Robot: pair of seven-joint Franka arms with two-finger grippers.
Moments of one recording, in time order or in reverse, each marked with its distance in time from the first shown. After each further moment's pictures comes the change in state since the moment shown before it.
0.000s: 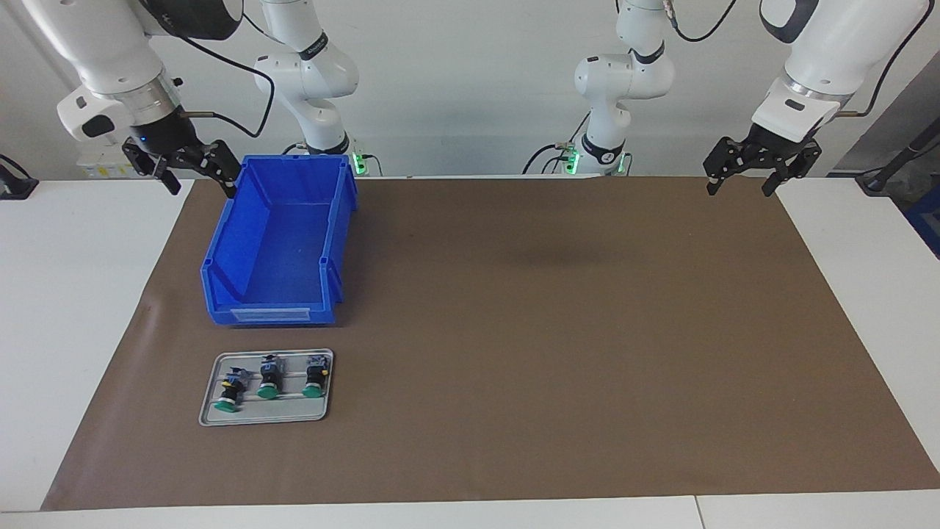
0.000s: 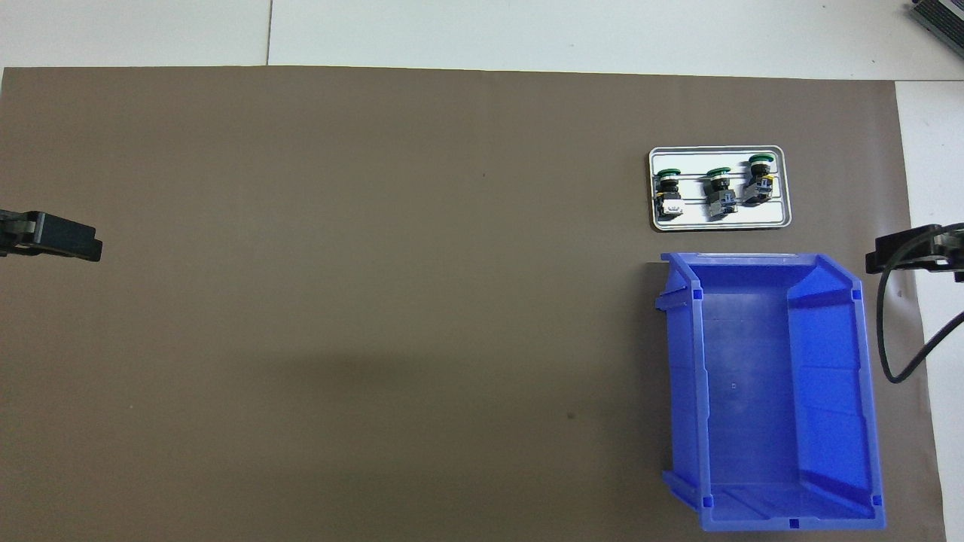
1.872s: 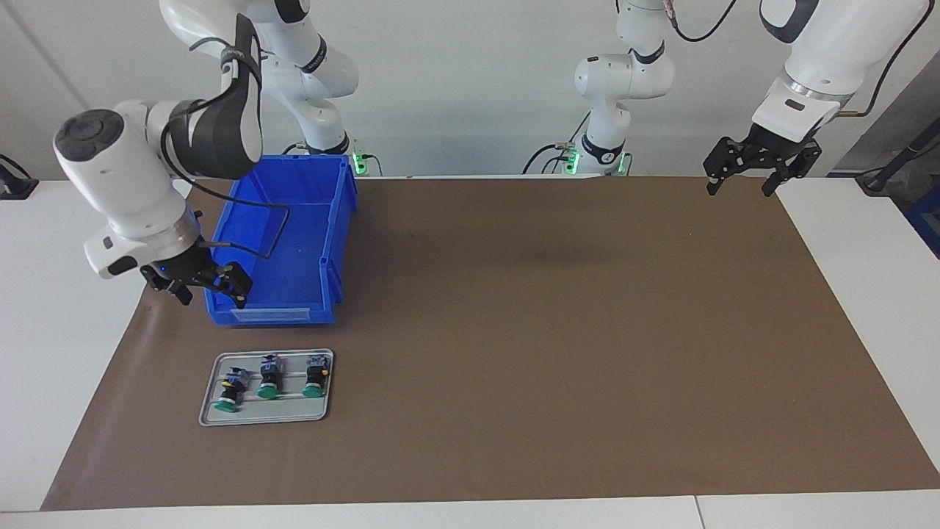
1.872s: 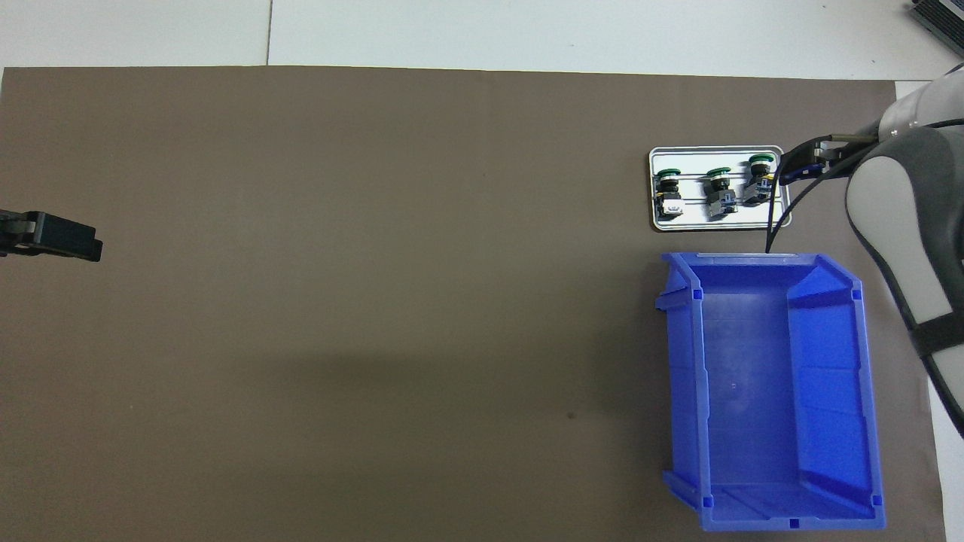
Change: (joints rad) left arm 0.000 0.000 0.000 0.000 0.000 0.000 0.000; right arm 0.001 0.409 0.006 0.126 0.015 0.369 0.000
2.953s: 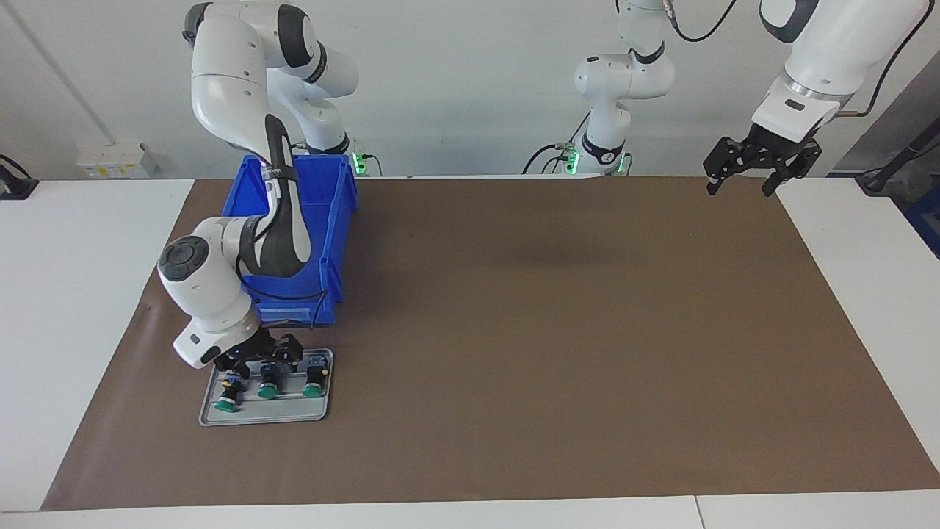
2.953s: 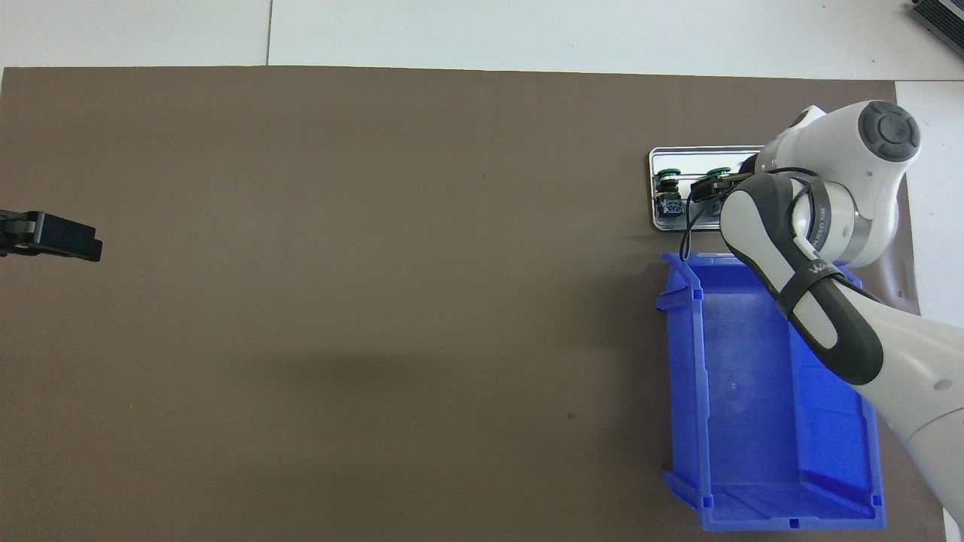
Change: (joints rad) left arm 0.000 0.000 0.000 0.000 0.000 0.000 0.000; right arm 0.012 0.188 0.026 -0.159 0.089 0.376 -0.215
